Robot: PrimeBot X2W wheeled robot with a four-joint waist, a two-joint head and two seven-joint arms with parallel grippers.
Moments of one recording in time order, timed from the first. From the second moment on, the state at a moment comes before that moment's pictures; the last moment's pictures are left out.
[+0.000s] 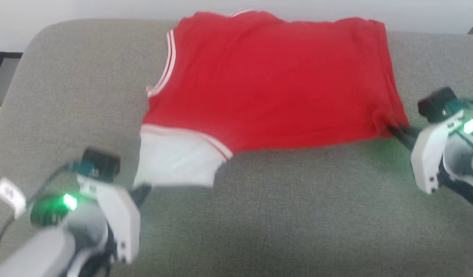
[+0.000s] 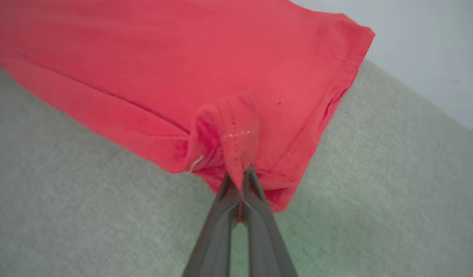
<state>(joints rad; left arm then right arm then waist) -0.36 0.76 -0.61 -0.13 -0.89 0.23 0.45 -0.80 -0.75 0.95 0.46 0.88 0.13 0.17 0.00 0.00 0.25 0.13</state>
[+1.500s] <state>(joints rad) -0.58 0.96 -0.54 -0.26 -0.81 0.18 0.62 -0.63 -0.78 0.70 0.24 0.84 0.13 0.29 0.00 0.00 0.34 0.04</state>
